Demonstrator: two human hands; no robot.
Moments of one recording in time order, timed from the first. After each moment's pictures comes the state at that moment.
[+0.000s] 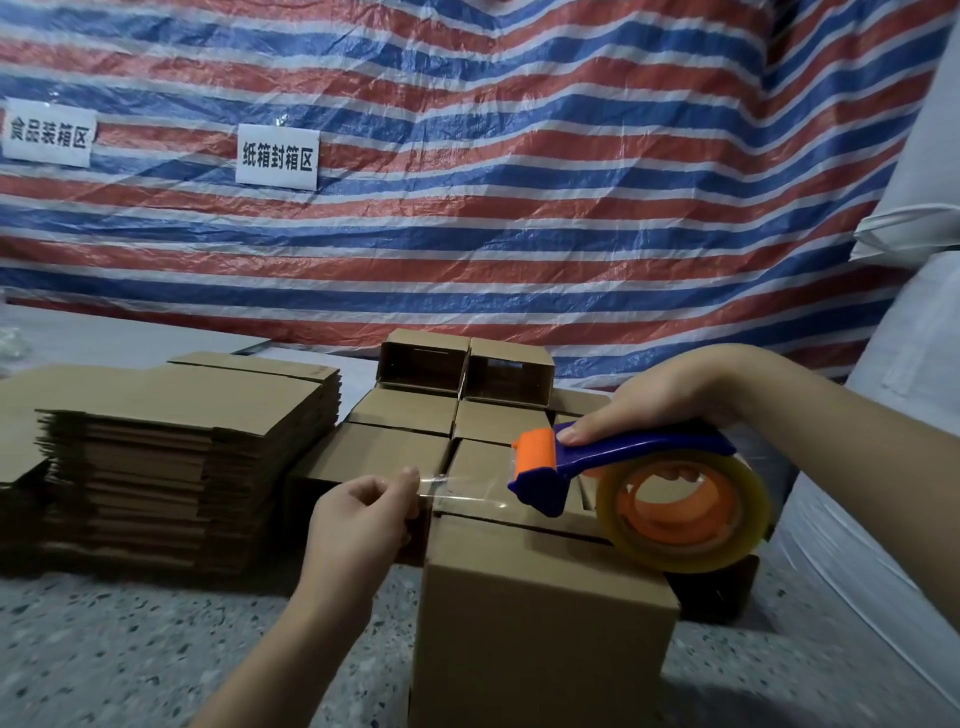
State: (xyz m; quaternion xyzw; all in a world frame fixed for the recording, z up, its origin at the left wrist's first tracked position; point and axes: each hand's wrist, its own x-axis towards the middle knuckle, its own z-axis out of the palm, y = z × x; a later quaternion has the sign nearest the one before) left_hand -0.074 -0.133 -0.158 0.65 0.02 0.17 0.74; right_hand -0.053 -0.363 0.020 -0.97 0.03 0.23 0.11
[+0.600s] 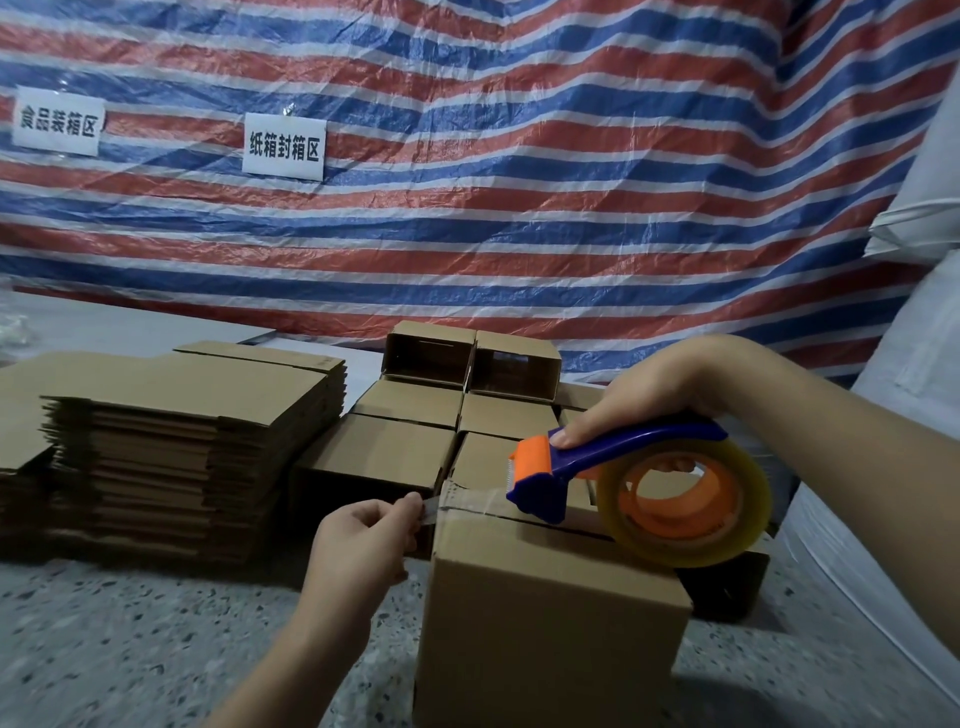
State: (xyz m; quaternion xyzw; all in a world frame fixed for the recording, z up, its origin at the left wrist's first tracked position) left_hand -0.074 -0.128 -0.182 0.68 0.04 0.14 0.72; right_hand -0.042 -0.347 0.020 -0.96 0.02 0.28 0.06
